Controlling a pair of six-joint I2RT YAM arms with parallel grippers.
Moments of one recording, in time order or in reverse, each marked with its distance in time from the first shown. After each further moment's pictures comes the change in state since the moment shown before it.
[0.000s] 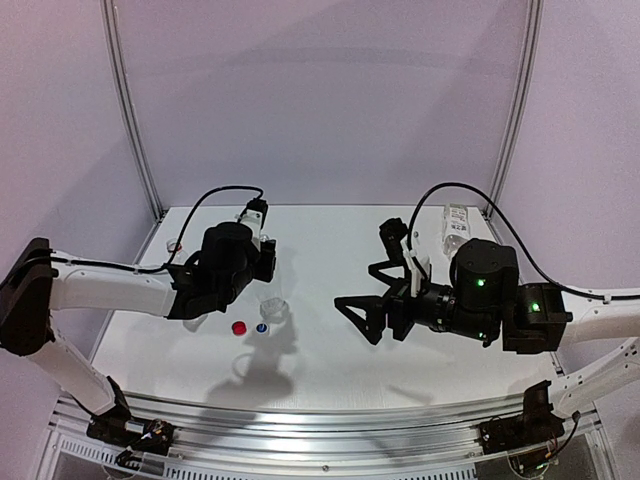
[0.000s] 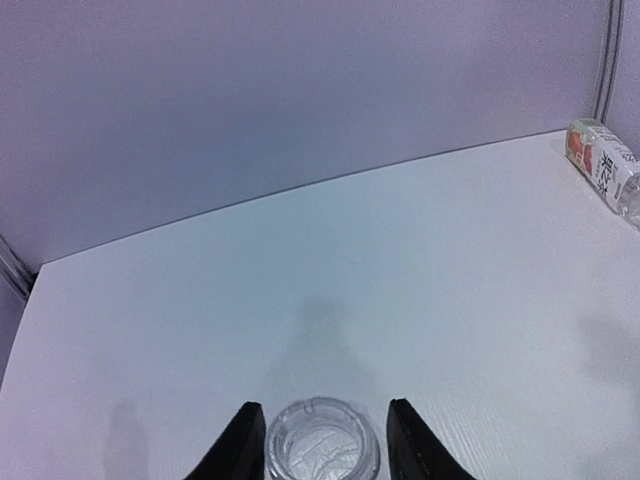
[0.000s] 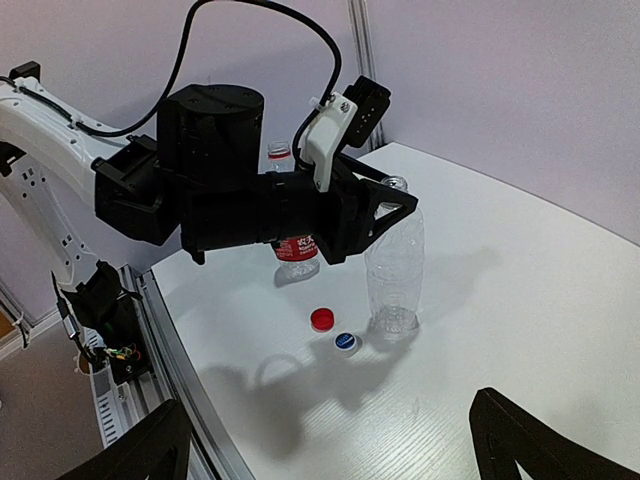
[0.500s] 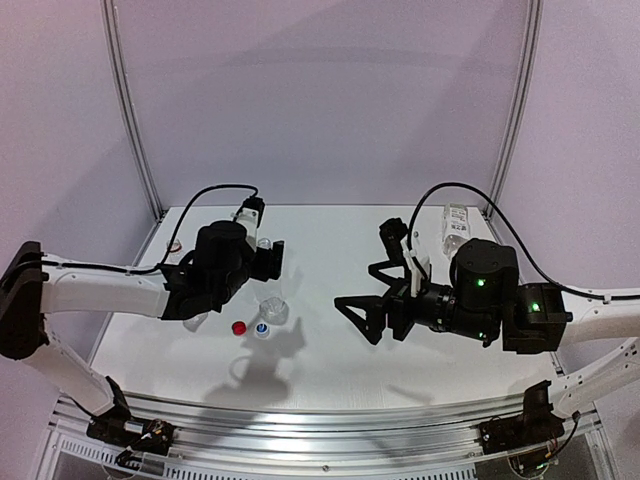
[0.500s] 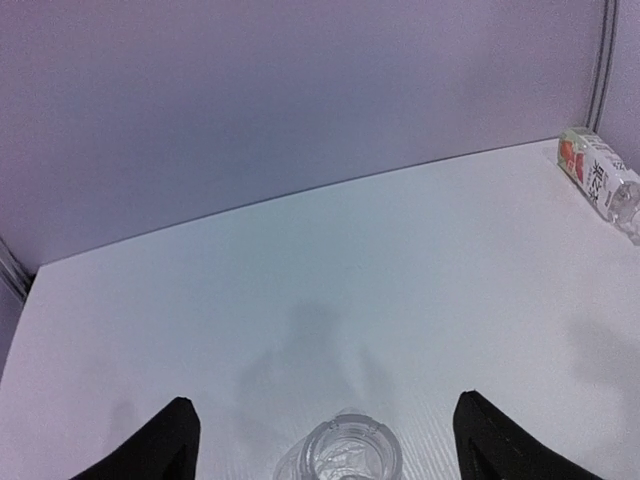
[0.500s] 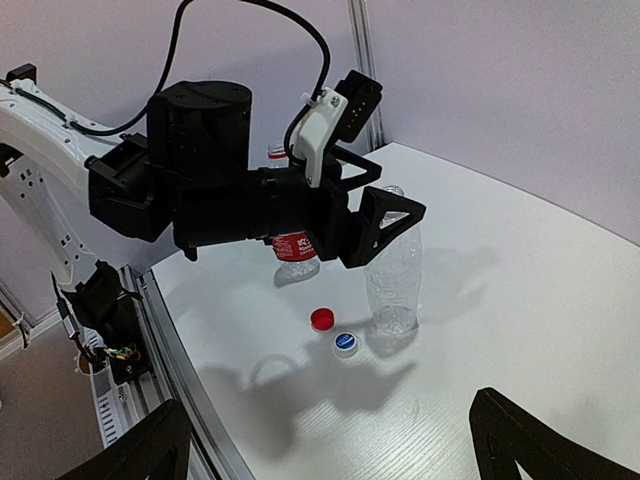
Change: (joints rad) left arm -0.005 -0.032 -0.015 -0.004 0.012 0.000; right arm 0.000 0.000 0.000 0.001 0.000 0.000
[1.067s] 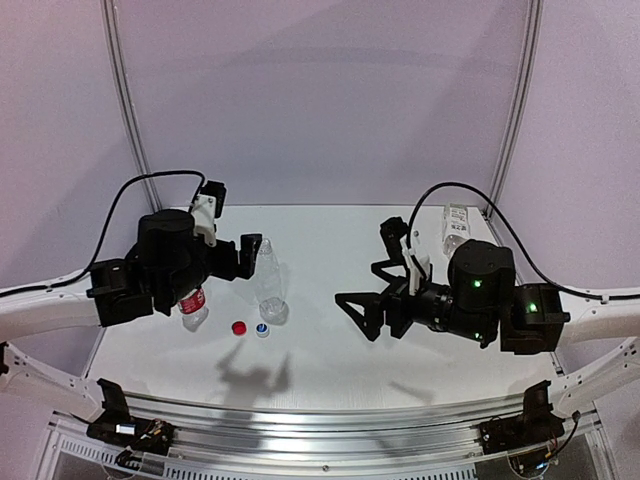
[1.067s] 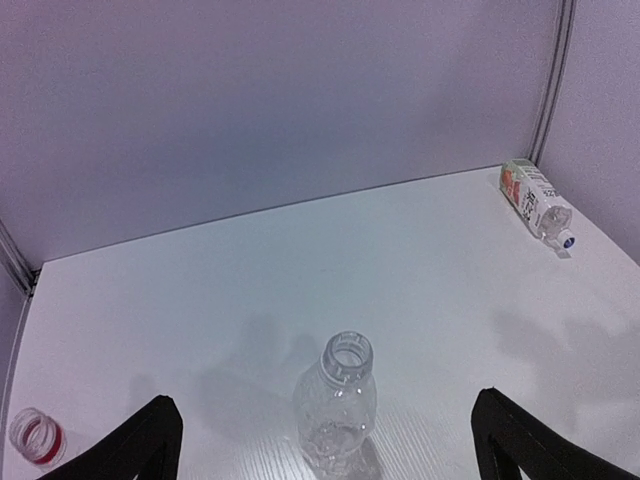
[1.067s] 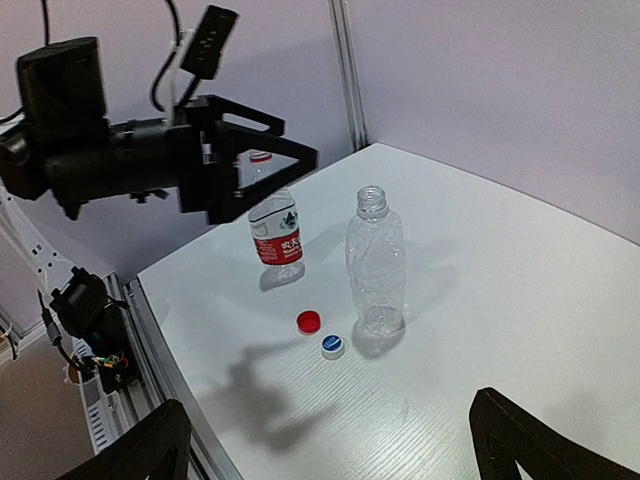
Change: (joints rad) left arm -0.080 -0.368 -0.002 -0.341 0.005 -0.082; right arm 0.000 0.008 0.000 0.002 0.047 0.014
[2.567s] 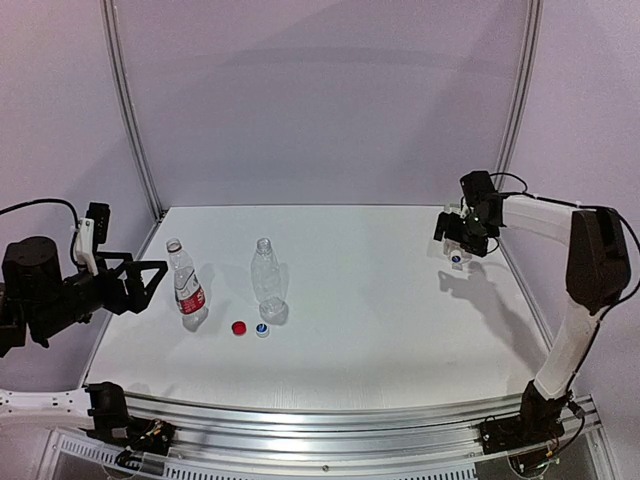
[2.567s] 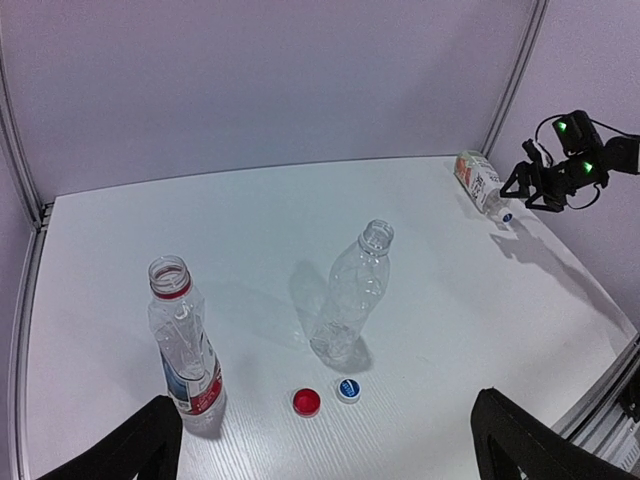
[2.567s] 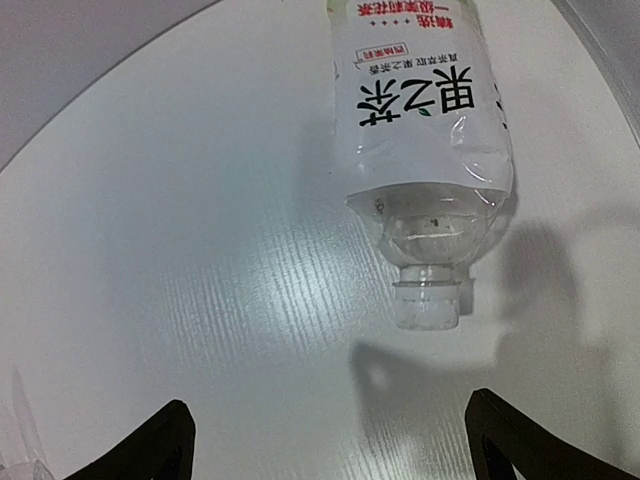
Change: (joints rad) left arm -0.101 -0.650 0.042 -0.748 0.042 -0.209; right arm -1.072 0.692 0.527 -0.548 -0.269 0.278
